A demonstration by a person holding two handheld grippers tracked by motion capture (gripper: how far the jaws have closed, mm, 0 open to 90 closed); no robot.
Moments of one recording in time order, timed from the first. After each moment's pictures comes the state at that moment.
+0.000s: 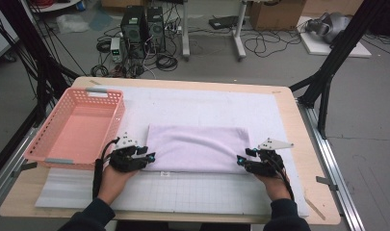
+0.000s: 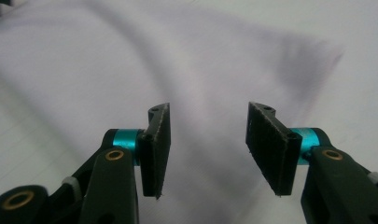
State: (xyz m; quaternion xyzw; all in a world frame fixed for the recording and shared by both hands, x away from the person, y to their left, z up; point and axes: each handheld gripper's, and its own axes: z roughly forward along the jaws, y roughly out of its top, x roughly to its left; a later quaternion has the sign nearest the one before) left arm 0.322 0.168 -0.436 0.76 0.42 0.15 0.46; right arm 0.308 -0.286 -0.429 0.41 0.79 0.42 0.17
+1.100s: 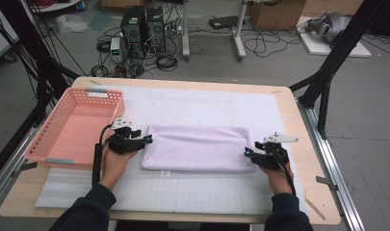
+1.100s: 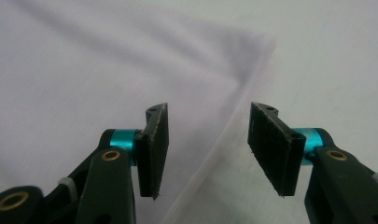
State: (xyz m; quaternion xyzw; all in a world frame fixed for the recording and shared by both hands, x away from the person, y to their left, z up) left arm 0.350 0.181 -0.437 0.73 0.46 0.15 0.48; right arm 0.316 -0.302 -0.434 0.45 0.78 0.39 0.20
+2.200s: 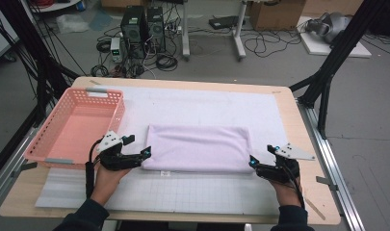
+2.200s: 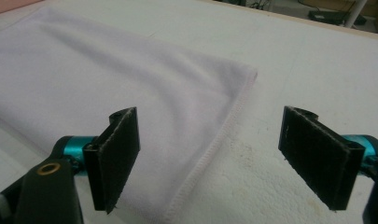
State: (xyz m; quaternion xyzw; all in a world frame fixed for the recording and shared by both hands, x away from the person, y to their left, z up) left arm 0.302 0.187 -0.428 0.71 0.40 0.19 0.55; right arm 0.274 -0.315 -0.418 0.43 0.74 0.45 0.26
